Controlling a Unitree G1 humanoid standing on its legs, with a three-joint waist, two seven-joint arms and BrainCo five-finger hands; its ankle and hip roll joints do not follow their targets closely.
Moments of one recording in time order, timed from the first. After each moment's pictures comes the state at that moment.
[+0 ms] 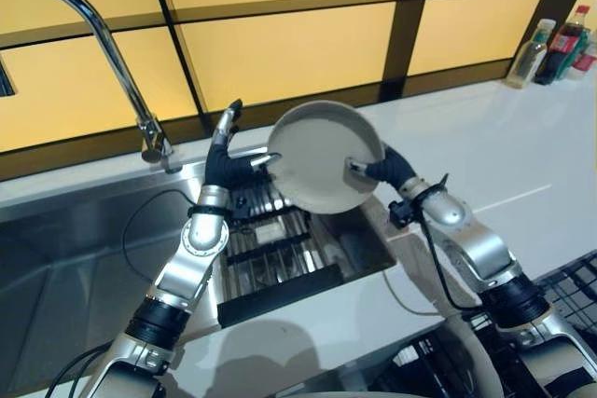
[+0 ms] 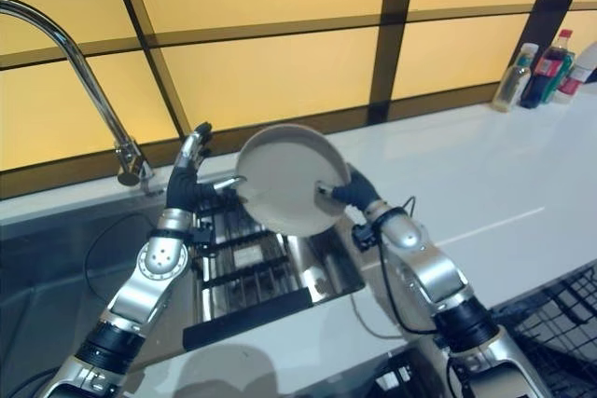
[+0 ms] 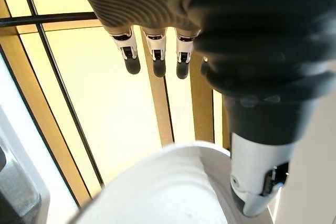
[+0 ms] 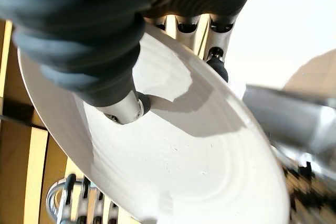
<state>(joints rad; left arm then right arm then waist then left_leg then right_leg) -0.31 0.43 -0.24 0.02 -0.13 -0.18 0.33 -0.44 -0.56 0.30 -0.10 0.35 0.27 0.04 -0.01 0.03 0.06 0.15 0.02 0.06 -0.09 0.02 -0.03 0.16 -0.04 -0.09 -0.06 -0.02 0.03</state>
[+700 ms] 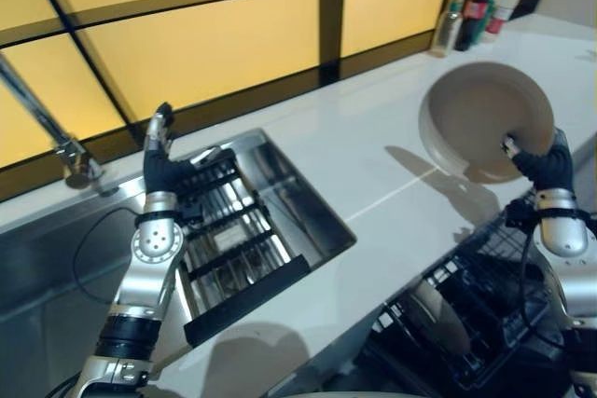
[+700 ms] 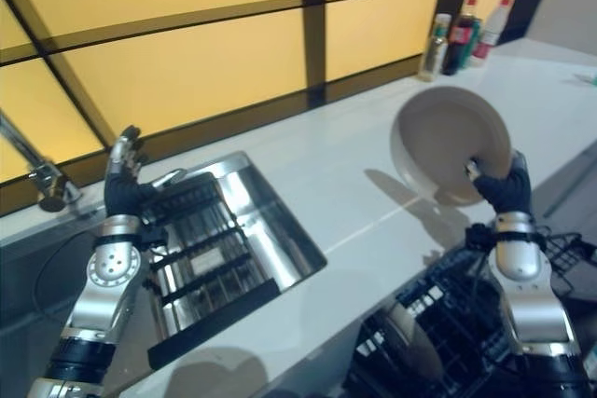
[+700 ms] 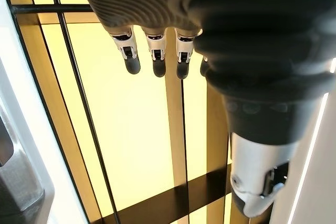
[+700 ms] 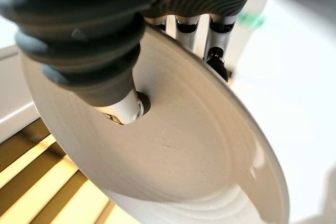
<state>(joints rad) -0.19 0.45 0.05 0.02 -0.19 -0.18 0.32 -0.05 -0.66 -0.23 -0.14 0.16 0.09 -0.26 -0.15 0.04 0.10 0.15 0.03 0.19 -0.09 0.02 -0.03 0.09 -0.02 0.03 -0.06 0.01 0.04</state>
